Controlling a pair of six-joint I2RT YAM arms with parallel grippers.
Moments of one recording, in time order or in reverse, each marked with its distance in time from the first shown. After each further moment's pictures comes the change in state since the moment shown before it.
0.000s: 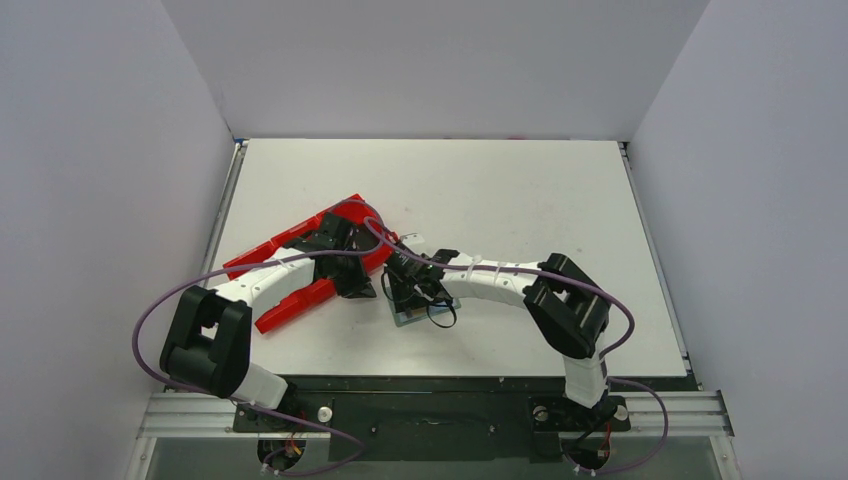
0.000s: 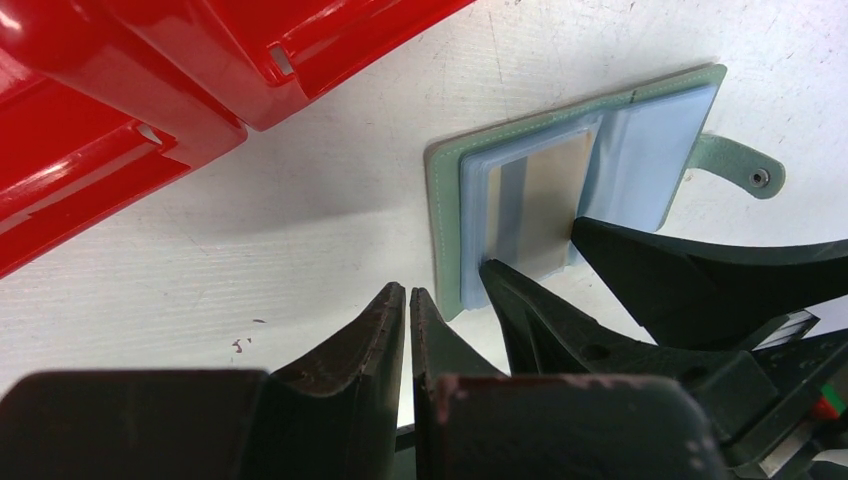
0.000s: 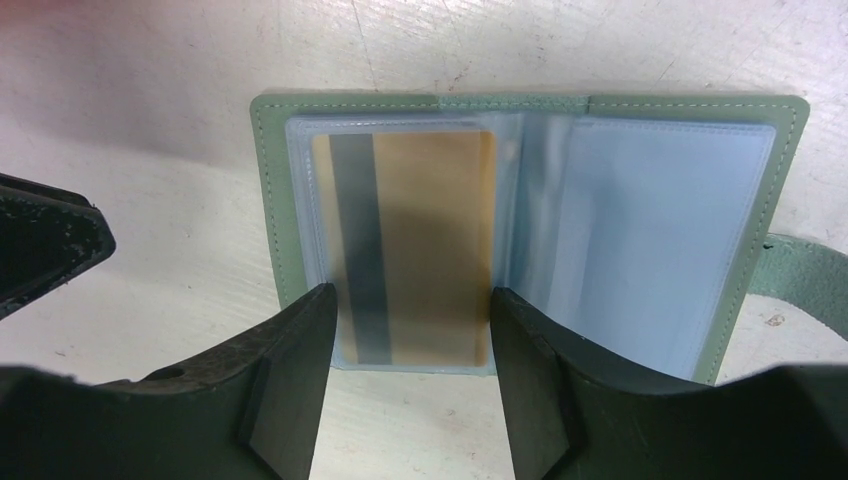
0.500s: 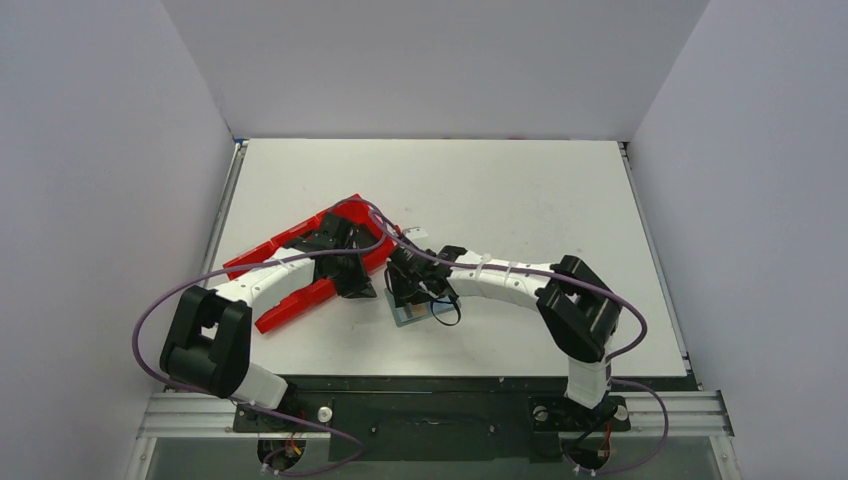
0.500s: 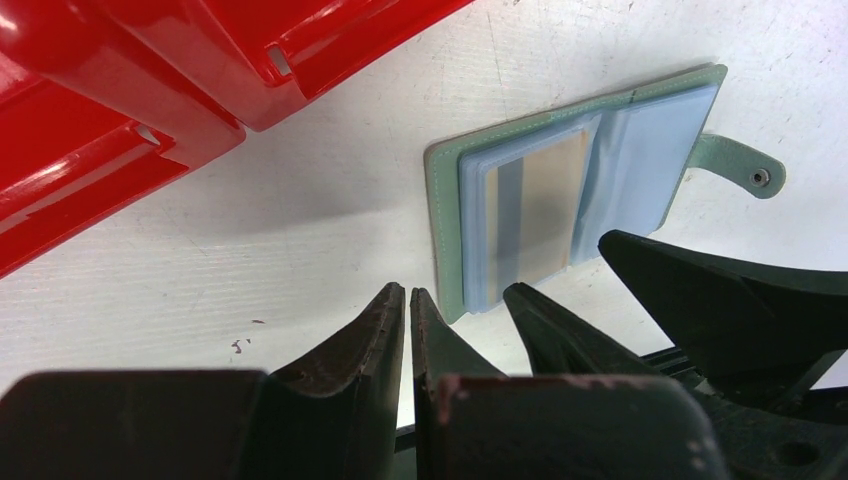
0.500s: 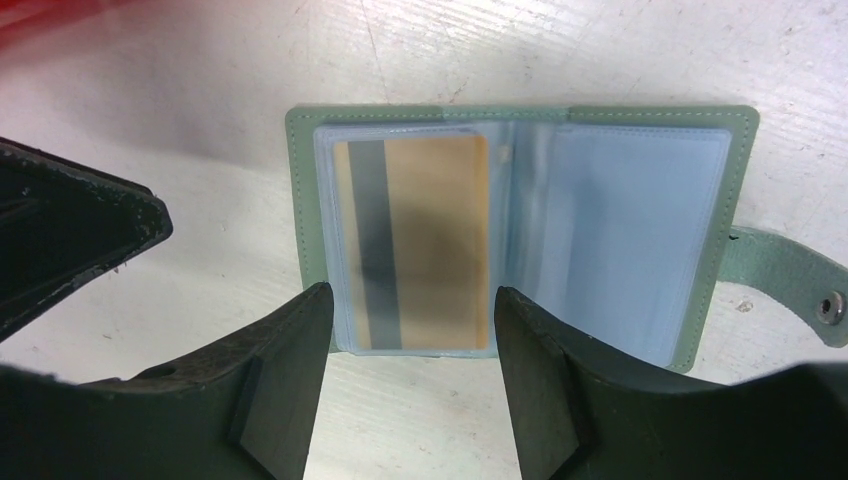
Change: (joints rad) left arm 0.000 0.000 0.000 0.001 -0.001 0.000; right arm -0.014 -0.058 -0.009 0.007 0.000 0.006
